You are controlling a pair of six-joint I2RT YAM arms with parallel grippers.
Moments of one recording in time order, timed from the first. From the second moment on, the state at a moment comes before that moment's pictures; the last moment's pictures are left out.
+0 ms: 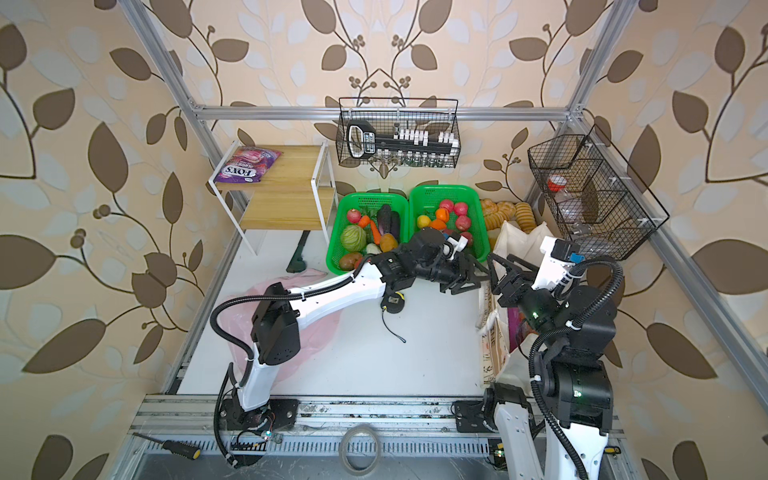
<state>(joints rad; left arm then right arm) -0.98 2.02 1.84 -0.14 0.53 -1.25 -0.19 0.56 1.13 -0.67 -0.48 0.44</state>
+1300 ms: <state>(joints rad) -0.59 1.09 1.07 -0.33 -0.05 -1.02 0.65 1.24 0.61 -0.66 0.60 0.85</state>
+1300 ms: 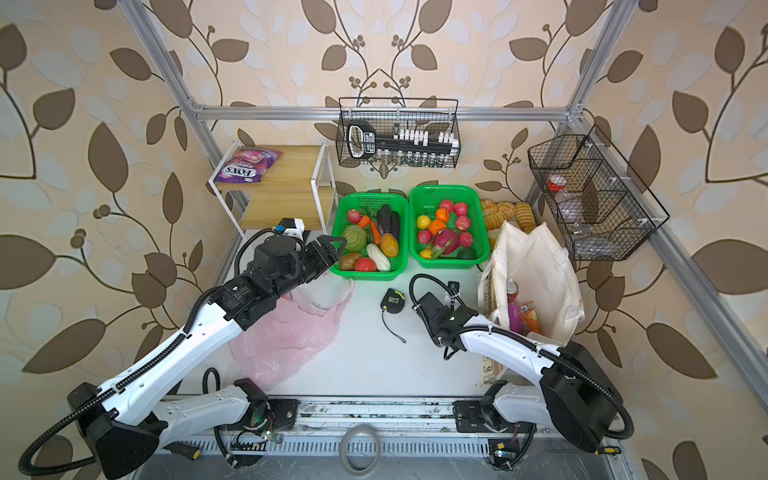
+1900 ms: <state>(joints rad) -0.59 1.10 1.07 -0.33 -0.05 -1.03 0.38 1.28 0.48 -0.42 0.48 0.81</state>
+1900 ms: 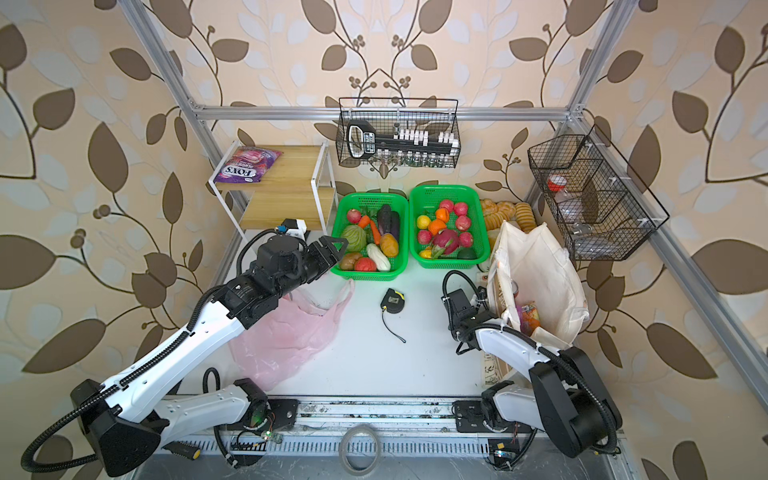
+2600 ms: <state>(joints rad) -0.59 1.11 1.05 -0.32 -0.02 -1.05 0.27 1.45 0.62 -0.49 0.57 0.74</state>
